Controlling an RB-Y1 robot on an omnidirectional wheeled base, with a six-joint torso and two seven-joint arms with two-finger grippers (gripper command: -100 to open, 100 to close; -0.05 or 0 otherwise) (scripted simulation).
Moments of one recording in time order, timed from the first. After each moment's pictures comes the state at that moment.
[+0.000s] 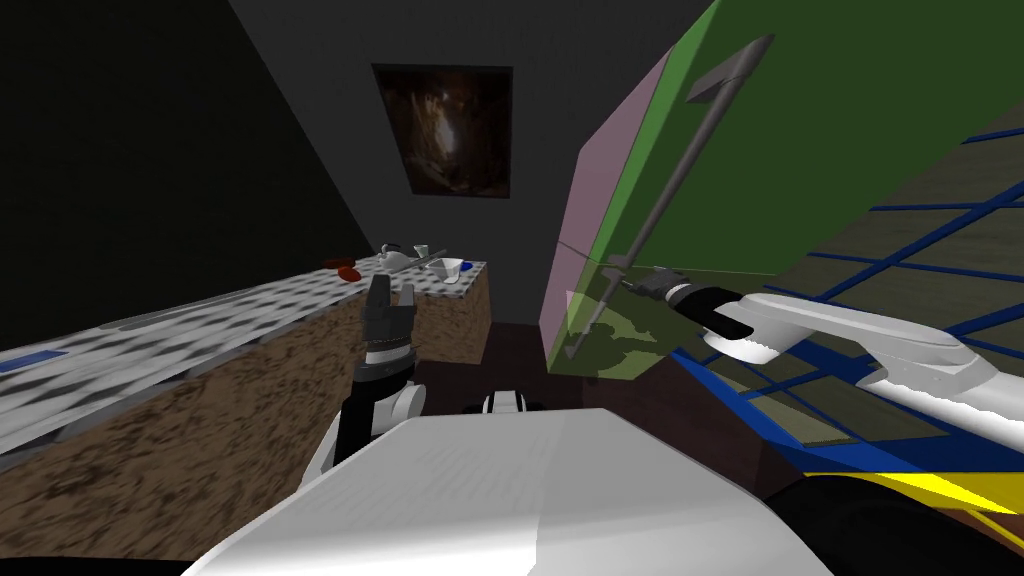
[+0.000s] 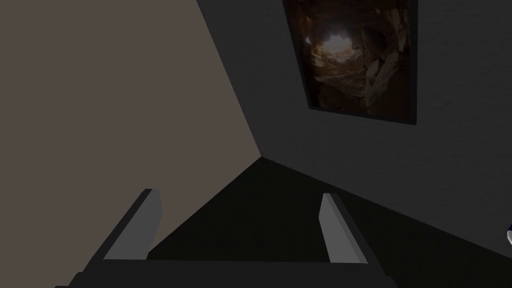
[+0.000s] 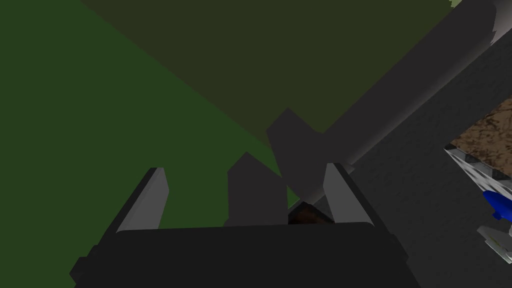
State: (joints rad) left arm 0.47 0.03 -0.01 -2.35 -0.01 -0.55 -0.17; right arm 0.81 -1.52 -0.66 -2.10 0.06 0.43 0.60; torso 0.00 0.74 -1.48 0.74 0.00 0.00
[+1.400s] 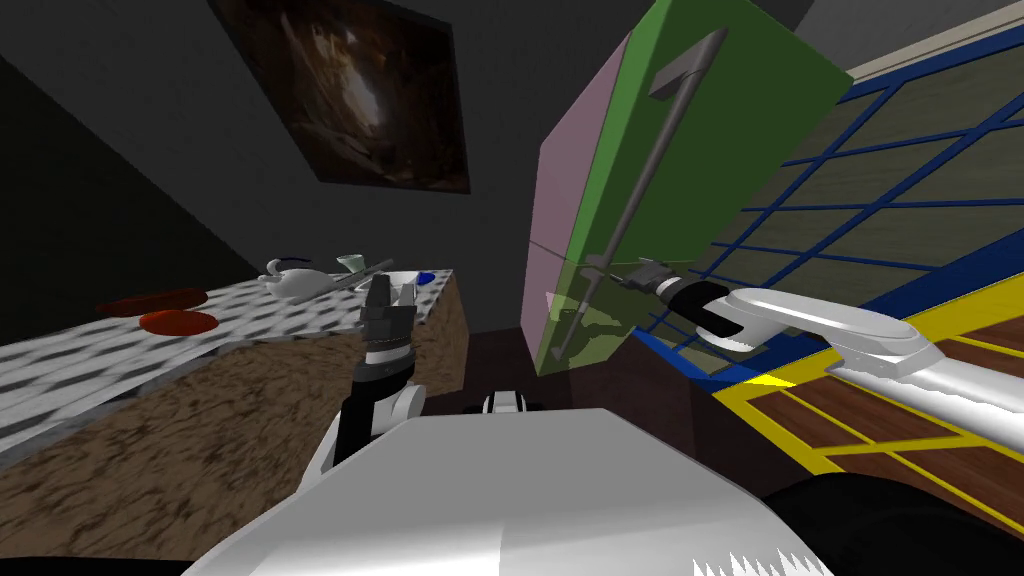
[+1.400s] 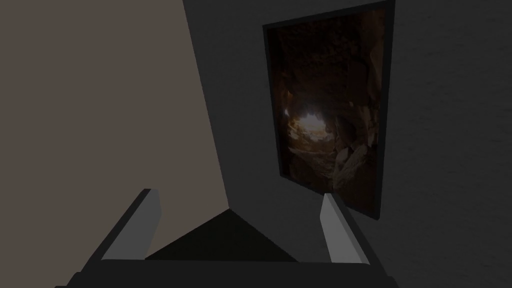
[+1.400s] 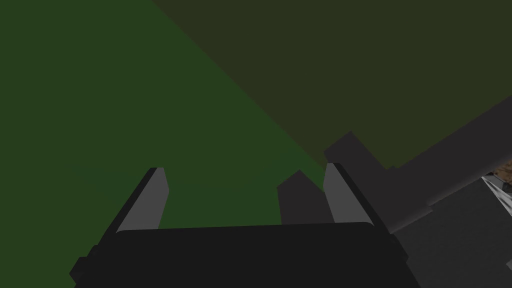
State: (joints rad) left arm 0.47 0.03 -0.01 -2.35 -0.01 -0.55 -0.17; right arm 0.62 -1.53 -0.52 -2.03 0.26 0.25 0.51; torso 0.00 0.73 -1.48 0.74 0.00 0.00
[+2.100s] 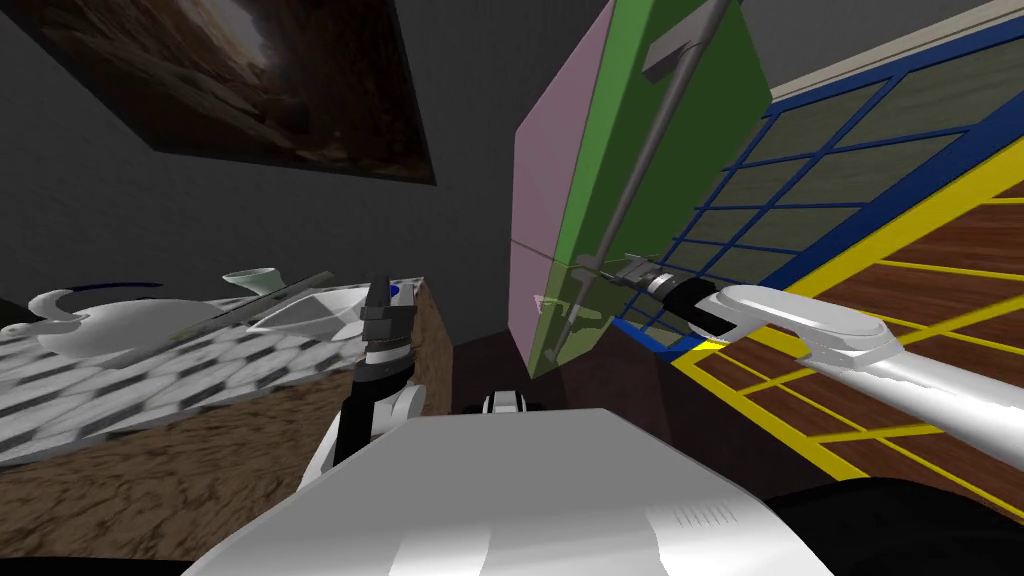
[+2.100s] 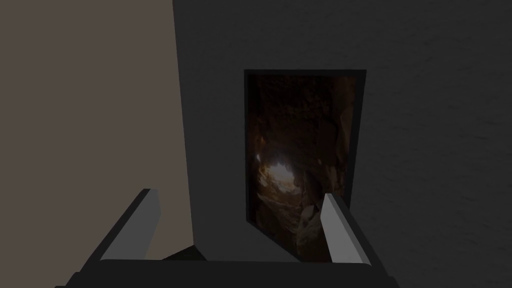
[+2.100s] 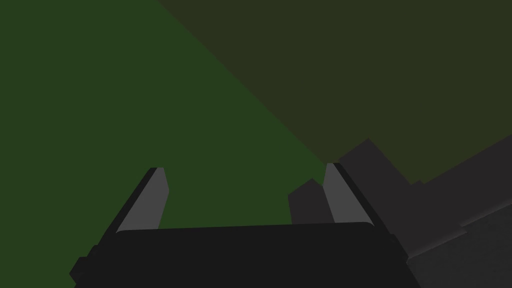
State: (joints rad) left arm 0.47 0.03 -0.01 -2.35 -0.01 -0.55 -0.17; right arm 0.43 -1.48 -0.40 -1.98 0.41 0.05 0.41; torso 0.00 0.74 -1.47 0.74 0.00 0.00
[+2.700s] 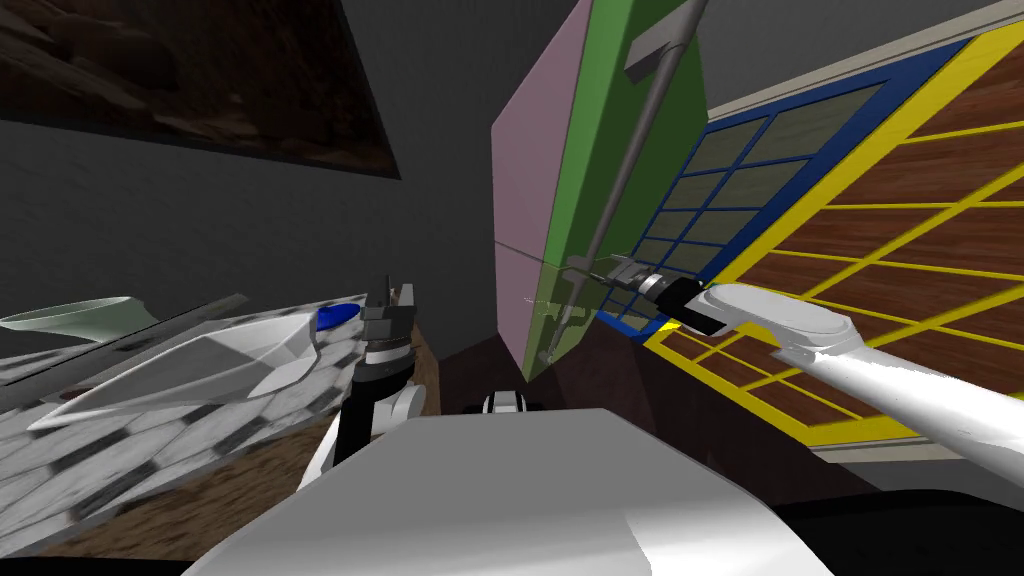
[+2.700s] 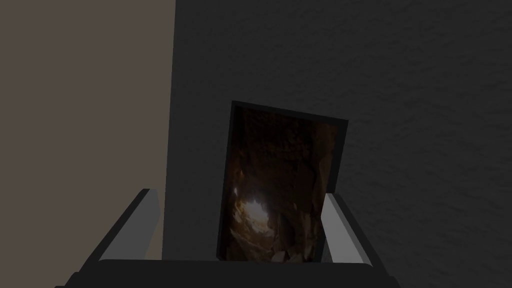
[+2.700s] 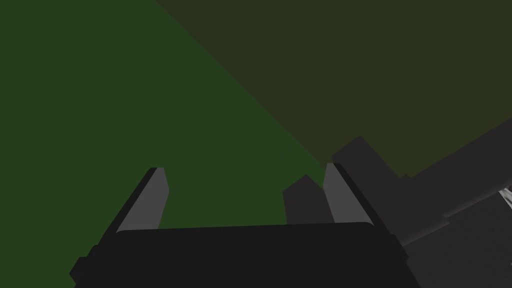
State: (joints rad) left arm 0.47 0.03 -0.01 -2.35 -0.01 -0.55 -0.17; right arm 0.27 -1.44 -0.29 -1.94 0.54 -0.11 0.32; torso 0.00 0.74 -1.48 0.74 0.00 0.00
